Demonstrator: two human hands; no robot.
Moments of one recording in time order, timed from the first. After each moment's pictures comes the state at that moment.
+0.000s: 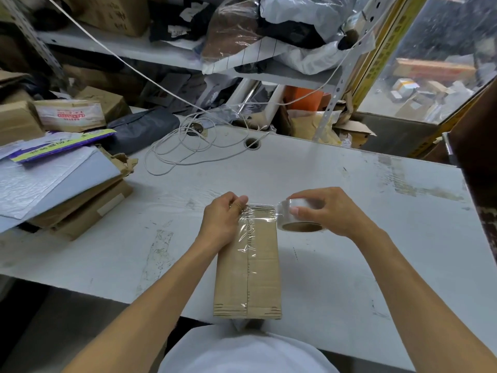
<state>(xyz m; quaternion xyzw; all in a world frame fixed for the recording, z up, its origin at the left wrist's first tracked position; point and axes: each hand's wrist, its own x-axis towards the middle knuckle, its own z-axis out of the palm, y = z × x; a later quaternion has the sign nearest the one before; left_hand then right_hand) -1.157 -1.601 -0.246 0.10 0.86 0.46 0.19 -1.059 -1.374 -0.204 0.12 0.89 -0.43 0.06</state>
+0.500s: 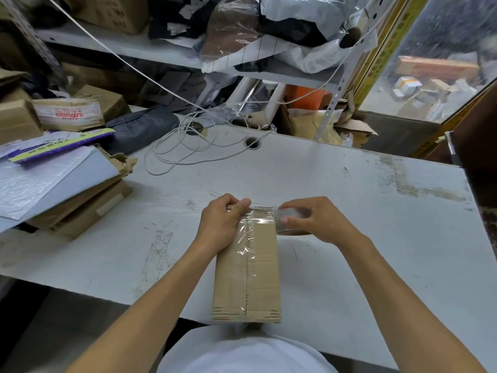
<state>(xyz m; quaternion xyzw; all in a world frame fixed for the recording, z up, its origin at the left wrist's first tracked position) -1.157 -1.604 -0.246 0.08 0.83 0.51 0.22 -1.064 -1.382 -0.236 0.13 0.87 -0.47 0.08</state>
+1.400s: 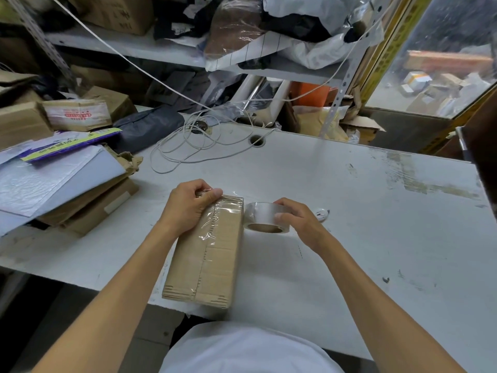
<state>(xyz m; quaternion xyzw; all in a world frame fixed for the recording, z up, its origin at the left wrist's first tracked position) -1.207 -1.658 -0.239 0.14 0.87 0.44 0.18 -1.072 -1.417 -0.278 0.13 0.76 -0.64 0.07</state>
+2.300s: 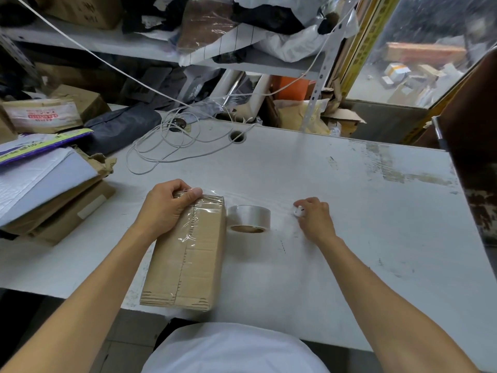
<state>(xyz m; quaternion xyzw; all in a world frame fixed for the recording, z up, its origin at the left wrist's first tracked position) -1.203 -1.652 -0.239 0.13 0.87 0.44 0.18 -1.052 -1.344 -0.345 0.32 0.91 -0.24 0.09</state>
